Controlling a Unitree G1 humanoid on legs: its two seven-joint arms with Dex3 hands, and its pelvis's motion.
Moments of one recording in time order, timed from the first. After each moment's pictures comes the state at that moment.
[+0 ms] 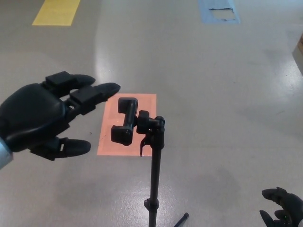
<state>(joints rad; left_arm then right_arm) -0.36 0.84 -0.16 0.14 0.61 -0.64 -0.06 -0.47 -0.35 0.14 1.26 -0.24 -0.16 0.07</state>
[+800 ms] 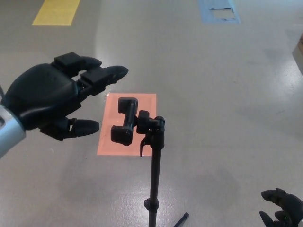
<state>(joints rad) -0.49 0.80 -0.20 0.16 0.63 -0.56 -0.13 -0.47 -0.35 0.14 1.26 -0.25 -0.14 0.08</state>
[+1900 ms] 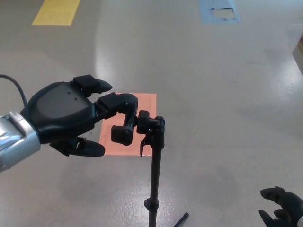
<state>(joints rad) -0.50 0.81 -0.31 0.15 0.78 -0.55 -0.14 -0.48 -0.35 0.15 1.25 -0.26 -0.14 0.09</state>
